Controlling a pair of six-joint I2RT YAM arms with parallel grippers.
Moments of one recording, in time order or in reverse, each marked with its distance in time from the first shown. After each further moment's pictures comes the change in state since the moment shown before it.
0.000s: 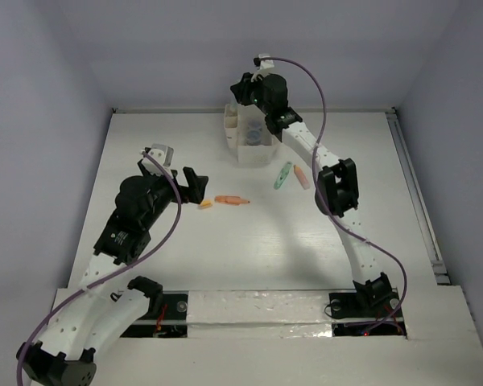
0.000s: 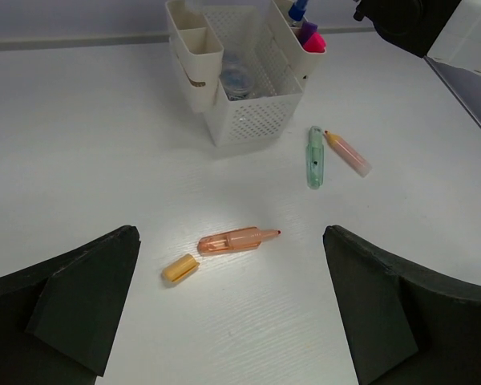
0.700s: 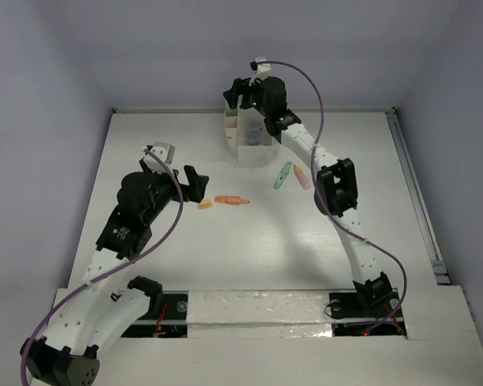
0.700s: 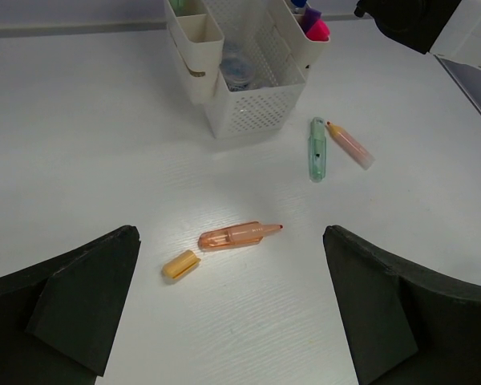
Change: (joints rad) left arm 0.042 0.038 0.000 0.006 0.055 0.003; right arm 0.000 0.023 -0.008 0.006 -0.029 -0.056
